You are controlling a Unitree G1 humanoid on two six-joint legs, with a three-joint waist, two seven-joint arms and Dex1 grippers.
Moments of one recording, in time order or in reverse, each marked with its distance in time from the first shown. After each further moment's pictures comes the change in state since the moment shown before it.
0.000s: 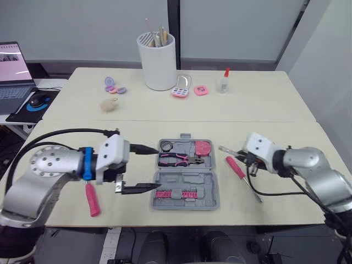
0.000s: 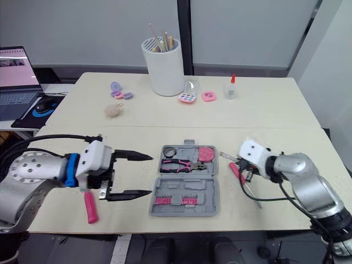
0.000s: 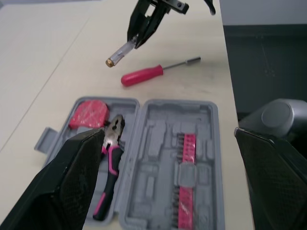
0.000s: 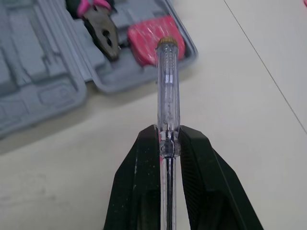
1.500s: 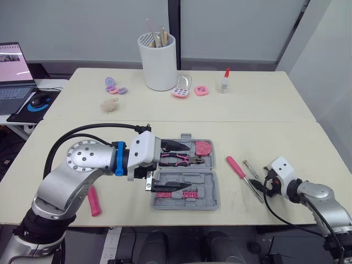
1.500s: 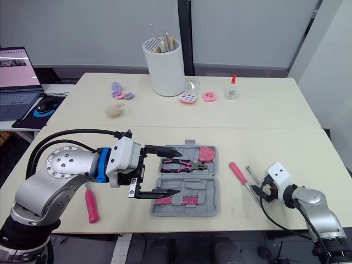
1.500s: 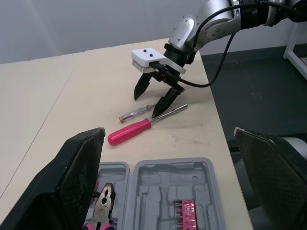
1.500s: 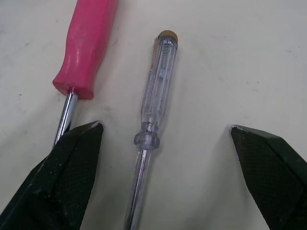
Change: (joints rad) left arm -0.233 -0.171 -0.231 -0.125 -0.006 0.099 0.147; right arm 0.339 0.142 -0.306 0.475 0.070 -0.365 -0.144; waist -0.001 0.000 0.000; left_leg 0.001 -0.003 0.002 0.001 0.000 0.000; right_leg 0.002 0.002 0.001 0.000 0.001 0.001
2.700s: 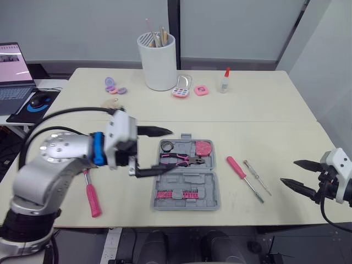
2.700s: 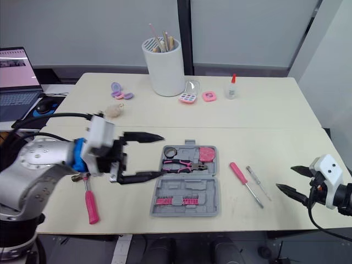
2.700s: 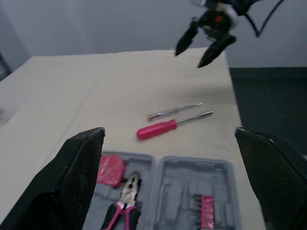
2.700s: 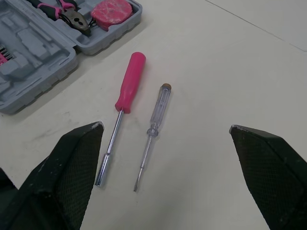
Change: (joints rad) left arm -0.006 0.025 0.112 0.028 -0.104 0.058 -0.003; right arm 0.282 -0.244 -0.407 -0.326 0.346 0.120 0.297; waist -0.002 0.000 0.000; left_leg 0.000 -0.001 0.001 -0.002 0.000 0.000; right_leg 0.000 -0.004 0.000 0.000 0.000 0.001
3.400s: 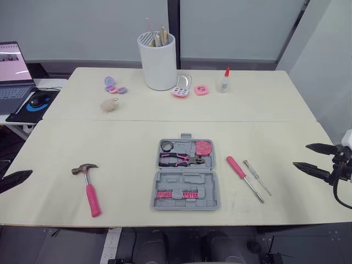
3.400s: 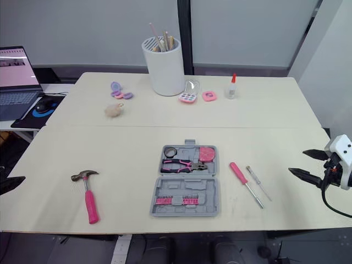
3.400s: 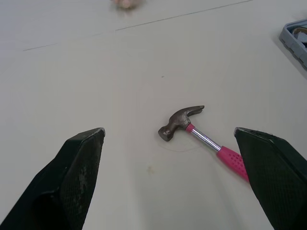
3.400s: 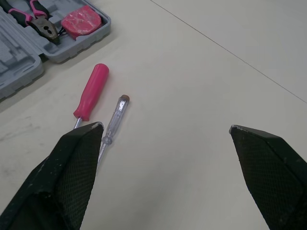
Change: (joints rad) left arm 0.488 0.322 0.721 1.021 0.211 -0.197 -0.154; right arm -0.225 -0.115 0.021 0.272 -0.039 -0.089 0.121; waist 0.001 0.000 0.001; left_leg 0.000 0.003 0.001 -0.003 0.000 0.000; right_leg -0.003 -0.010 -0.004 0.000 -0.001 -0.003
